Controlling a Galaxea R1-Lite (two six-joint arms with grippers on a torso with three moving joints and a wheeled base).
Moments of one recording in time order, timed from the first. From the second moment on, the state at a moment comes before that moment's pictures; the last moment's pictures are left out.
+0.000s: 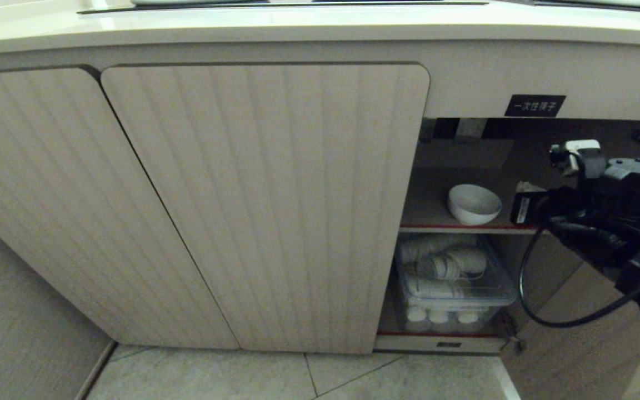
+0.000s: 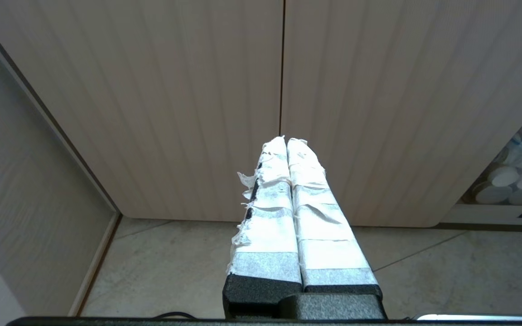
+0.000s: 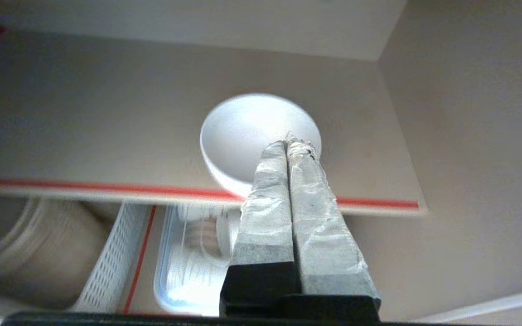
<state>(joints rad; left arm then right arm) 0.00 0.00 0.00 0.00 0.00 0.00 0.15 1.73 -0.69 -0.99 -0.22 -0.06</state>
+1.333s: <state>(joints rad) 0.00 0.00 0.00 0.00 0.00 0.00 0.07 0.98 -0.02 -0.67 0.03 -0.06</state>
